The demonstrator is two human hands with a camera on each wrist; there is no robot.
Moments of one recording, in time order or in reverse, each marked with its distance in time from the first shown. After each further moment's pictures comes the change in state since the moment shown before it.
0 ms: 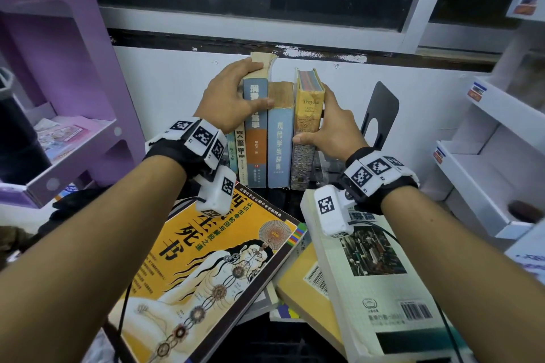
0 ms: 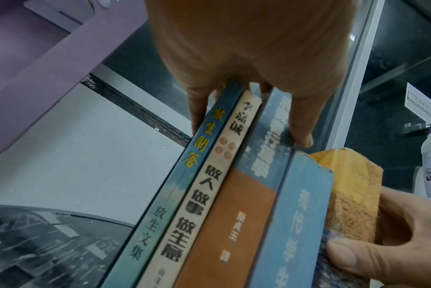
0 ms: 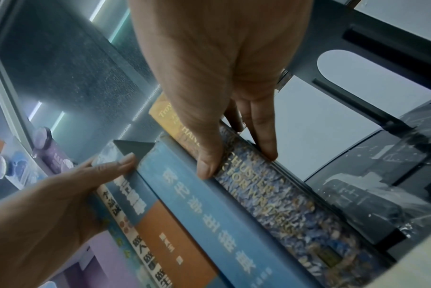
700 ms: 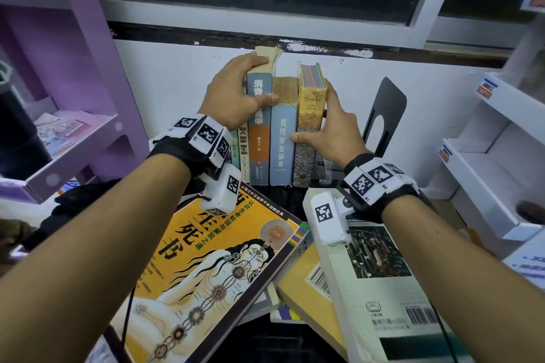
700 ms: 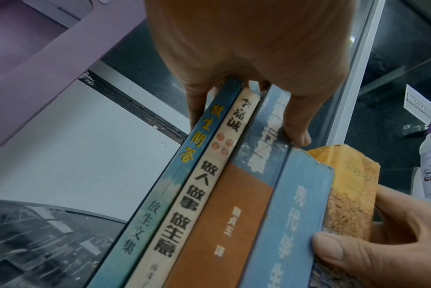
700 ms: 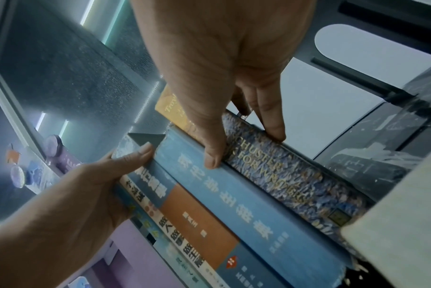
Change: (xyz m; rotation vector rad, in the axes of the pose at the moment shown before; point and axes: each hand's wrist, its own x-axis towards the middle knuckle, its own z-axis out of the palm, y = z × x) left_hand 0.000 0.001 0.005 0.032 0.025 0.025; right_hand -0.003 0.005 0.015 -0.014 0.079 0.033
